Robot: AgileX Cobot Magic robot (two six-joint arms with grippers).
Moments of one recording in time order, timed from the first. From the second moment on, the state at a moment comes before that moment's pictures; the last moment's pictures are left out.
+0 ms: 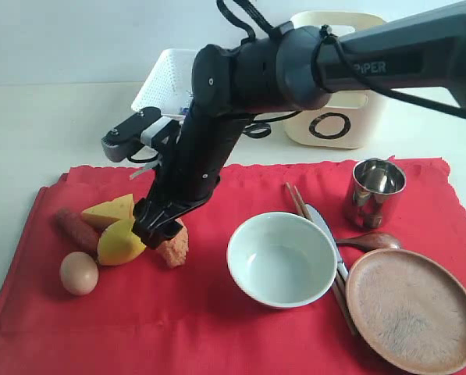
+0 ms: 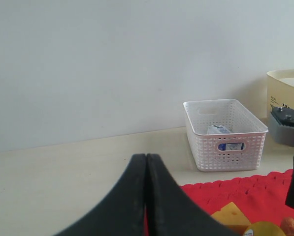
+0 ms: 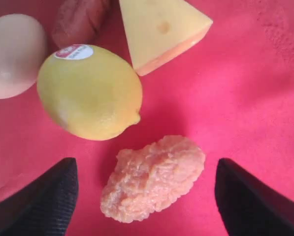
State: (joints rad) left arm -0.18 0.01 0.00 0.07 0.08 0.02; right arm 0.62 2.16 -1.54 0.39 0.78 -0.55
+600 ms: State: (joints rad) left arm -0.18 0.01 0.00 0.07 0.08 0.02; right arm 0.63 2.24 -1.54 0.37 0.73 -0.53
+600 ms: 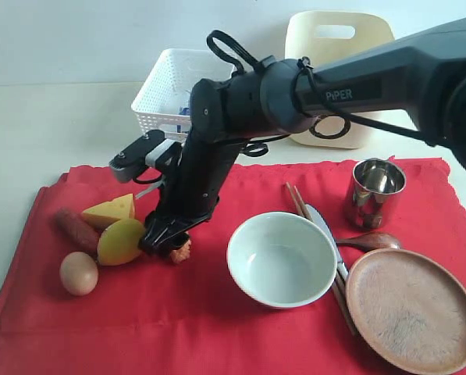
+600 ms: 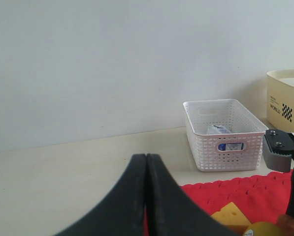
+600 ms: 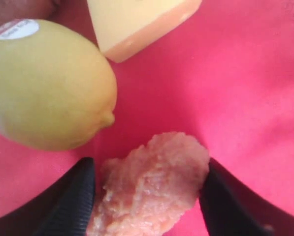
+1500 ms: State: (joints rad) left arm -0.18 0.01 0.00 0.07 0.08 0.02; right arm 0.63 2.12 -1.54 0.34 0.75 -0.50
